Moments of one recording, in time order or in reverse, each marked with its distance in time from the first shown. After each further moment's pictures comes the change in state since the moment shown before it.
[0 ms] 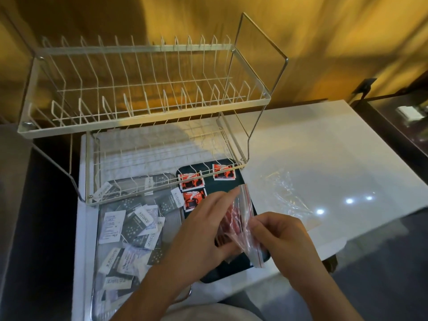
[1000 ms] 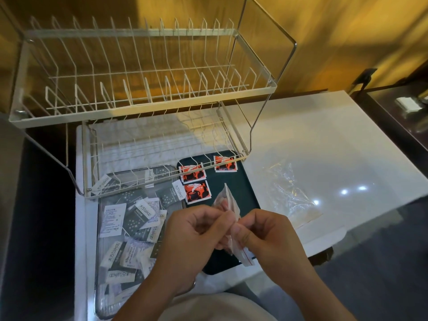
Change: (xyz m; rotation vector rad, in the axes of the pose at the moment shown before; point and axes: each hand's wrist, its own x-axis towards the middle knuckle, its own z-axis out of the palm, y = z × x) left_hand -0.020 0.016 -0.022 -0.872 0.197 -0.429; right_hand -0.006 0.005 0.028 0.038 -0.048 -0.149
